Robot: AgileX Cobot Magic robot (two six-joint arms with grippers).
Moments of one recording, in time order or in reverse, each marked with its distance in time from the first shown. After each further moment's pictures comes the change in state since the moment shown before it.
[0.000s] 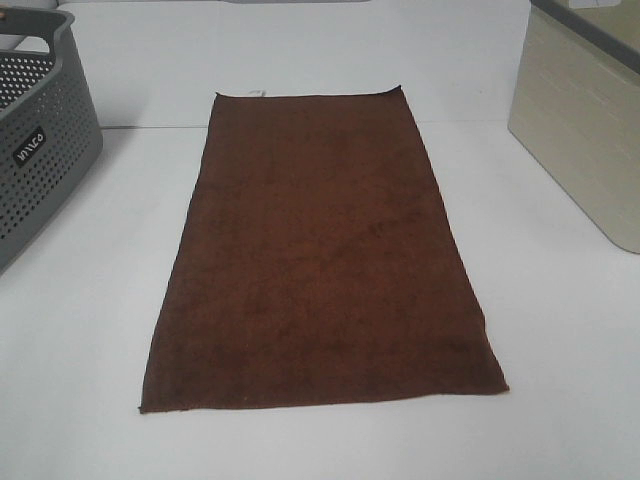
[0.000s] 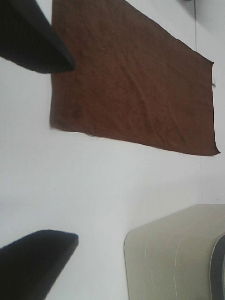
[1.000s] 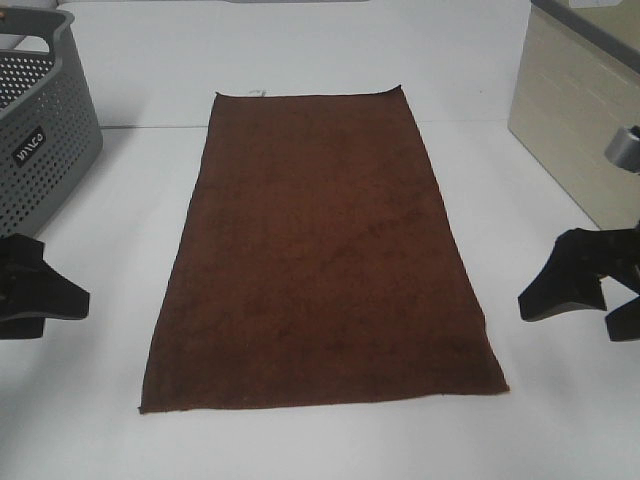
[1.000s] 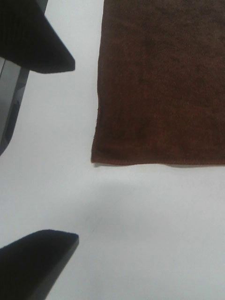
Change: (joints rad) left arm 0.000 1.325 0.014 -0.886 -0.152 0.739; right arm 0.000 1.270 -0.081 0.391 -0.296 -0.306
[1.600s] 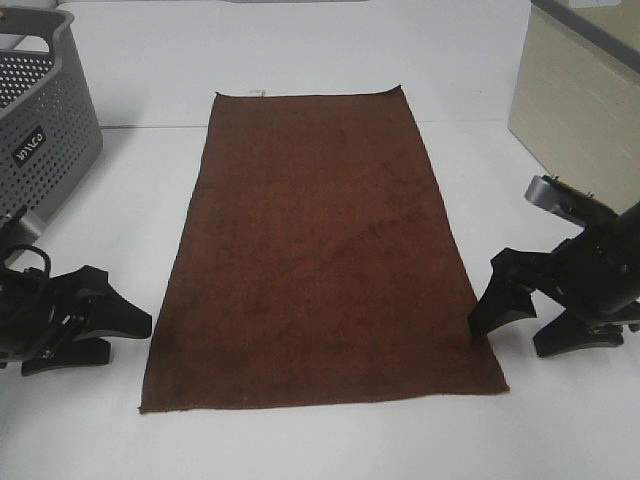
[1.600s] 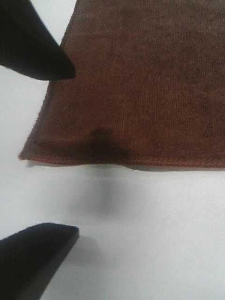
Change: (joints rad) left arm -0.003 0.440 -0.042 -0.485 0.034 0.518; right arm 0.000 0.442 -0.127 0.218 -0.054 -0.262
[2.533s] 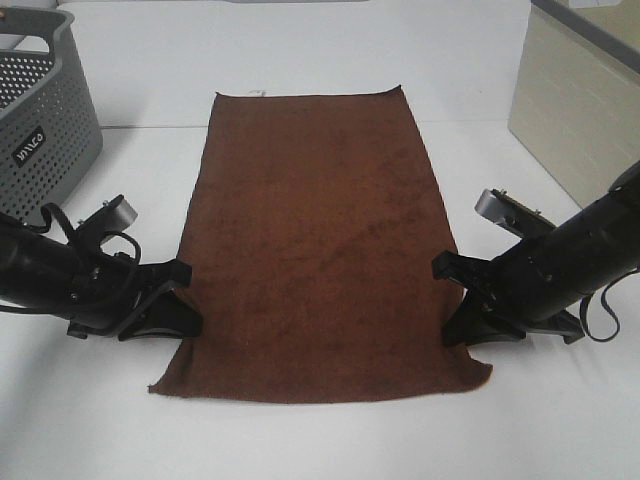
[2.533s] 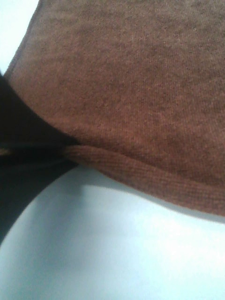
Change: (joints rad) left arm -0.201 0.155 -0.198 -0.017 -0.048 -0.039; right arm 0.132 0.139 -0.026 0.240 -0.107 -0.045
